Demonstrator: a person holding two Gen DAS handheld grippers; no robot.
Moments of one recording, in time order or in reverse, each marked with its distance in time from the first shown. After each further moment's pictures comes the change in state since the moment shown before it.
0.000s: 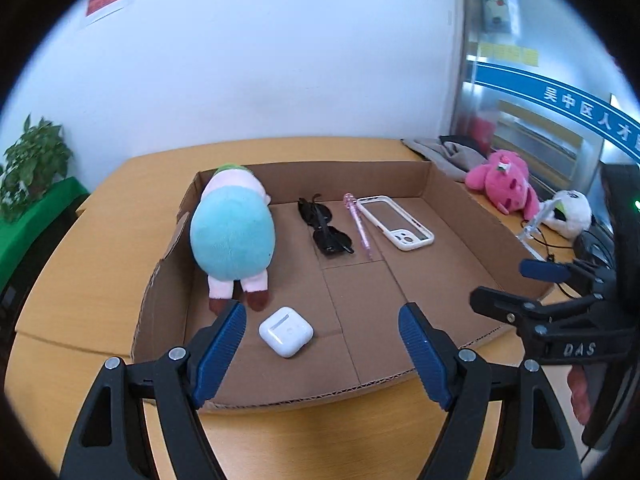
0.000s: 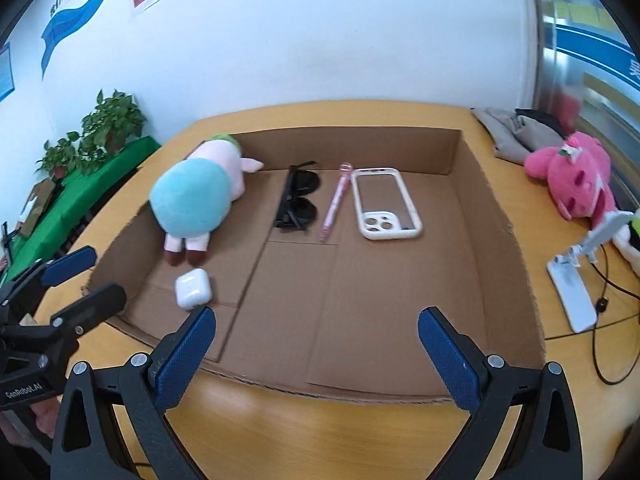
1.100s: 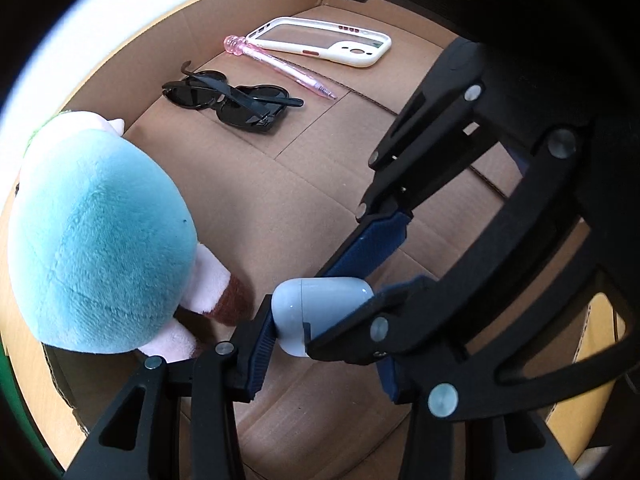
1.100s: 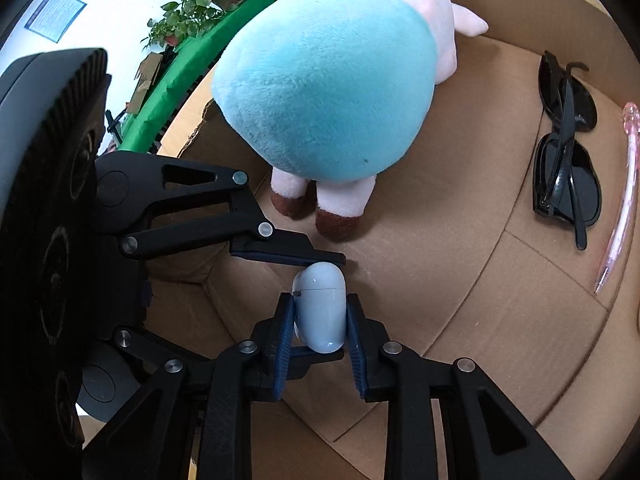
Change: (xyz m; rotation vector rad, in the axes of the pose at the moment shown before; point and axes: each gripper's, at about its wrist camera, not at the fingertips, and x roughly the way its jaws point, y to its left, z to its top) left arm 0.152 0.022 0.002 0.622 0.606 -0.323; right arm 0.193 0.110 0.052 -0.211 0.622 0.614
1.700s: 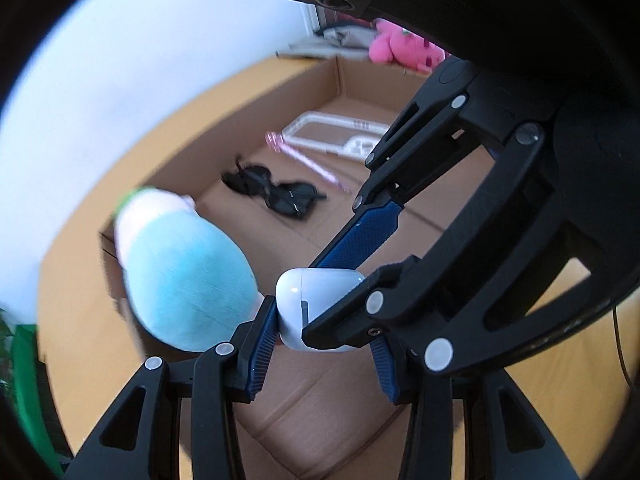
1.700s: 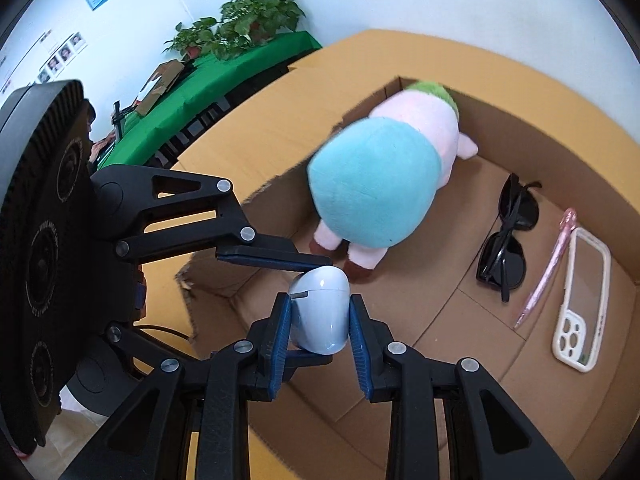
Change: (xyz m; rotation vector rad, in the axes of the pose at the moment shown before) left arm -0.067 -0.019 -0.007 0.001 -0.247 0.135; right arm -0.063 0.048 -0.008 -0.167 -0.167 -0.160
